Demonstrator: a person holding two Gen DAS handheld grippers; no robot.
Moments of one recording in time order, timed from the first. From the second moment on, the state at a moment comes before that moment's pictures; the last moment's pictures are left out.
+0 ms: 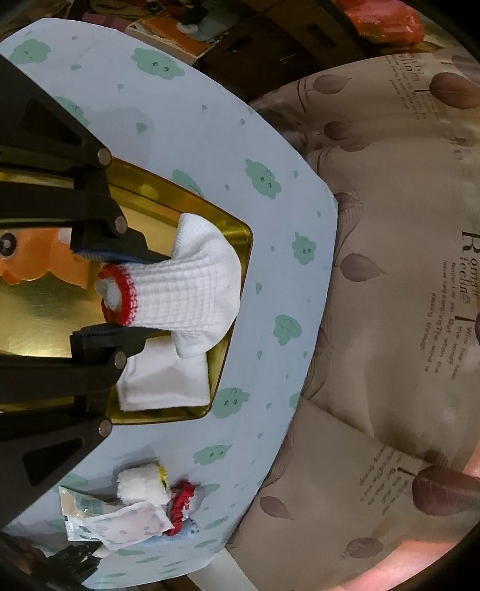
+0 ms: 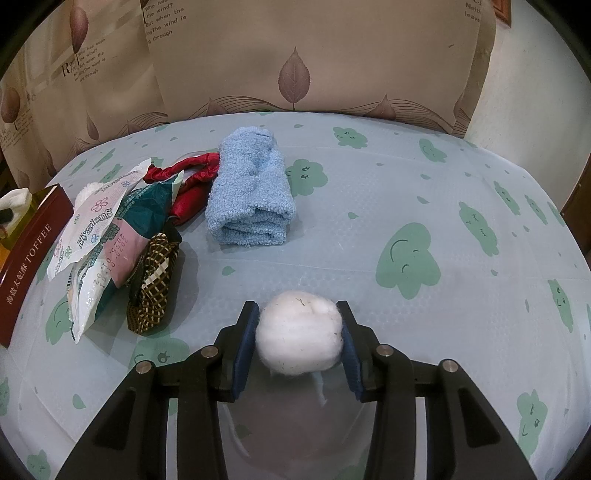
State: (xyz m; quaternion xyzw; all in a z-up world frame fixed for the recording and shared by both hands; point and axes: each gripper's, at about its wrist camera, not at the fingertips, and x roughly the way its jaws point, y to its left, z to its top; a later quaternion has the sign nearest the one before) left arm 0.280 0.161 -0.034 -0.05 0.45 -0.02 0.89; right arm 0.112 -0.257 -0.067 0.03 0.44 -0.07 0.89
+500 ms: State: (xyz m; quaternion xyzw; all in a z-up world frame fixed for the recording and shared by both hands) left arm 0.298 0.157 -0.061 -0.02 0.48 0.01 0.87; right arm 0.112 -0.258 -0.067 0.03 0.44 -0.07 0.89
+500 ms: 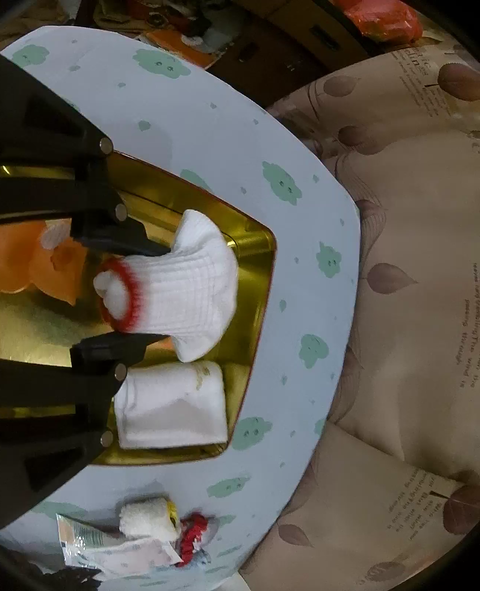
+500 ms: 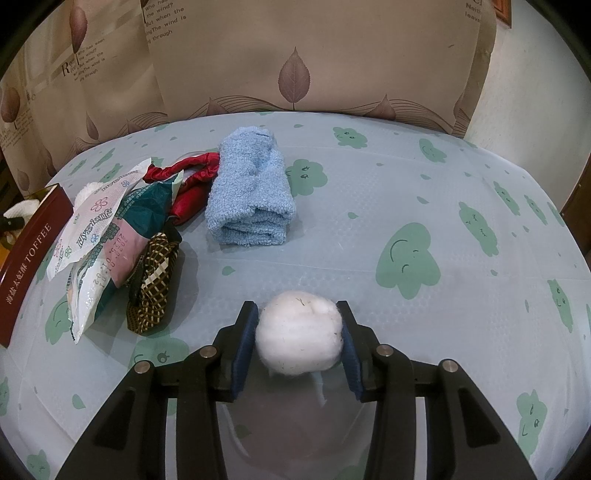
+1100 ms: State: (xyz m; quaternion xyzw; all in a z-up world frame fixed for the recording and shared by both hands) left arm 0.245 0.148 -0.027 0.02 0.43 0.01 0.90; right arm 0.112 -0.258 -0.066 0.03 0.44 -0.07 0.89
